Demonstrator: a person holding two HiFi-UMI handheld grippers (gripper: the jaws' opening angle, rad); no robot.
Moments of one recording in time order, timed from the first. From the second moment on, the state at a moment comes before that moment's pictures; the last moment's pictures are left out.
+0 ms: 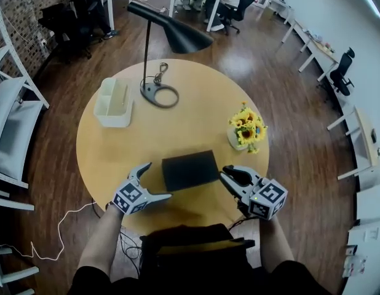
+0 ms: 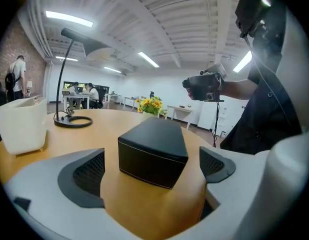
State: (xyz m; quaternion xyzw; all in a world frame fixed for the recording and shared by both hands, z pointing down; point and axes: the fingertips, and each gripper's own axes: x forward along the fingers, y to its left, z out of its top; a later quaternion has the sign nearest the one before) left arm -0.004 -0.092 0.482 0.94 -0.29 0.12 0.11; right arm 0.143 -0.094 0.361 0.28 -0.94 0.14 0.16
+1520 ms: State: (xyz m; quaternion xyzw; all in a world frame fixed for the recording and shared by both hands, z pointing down) left arm 0.030 -0.098 0.515 0.98 -0.13 0.10 0.07; right arm 0.045 -0.077 0.501 0.02 -0.83 -0.10 0.55
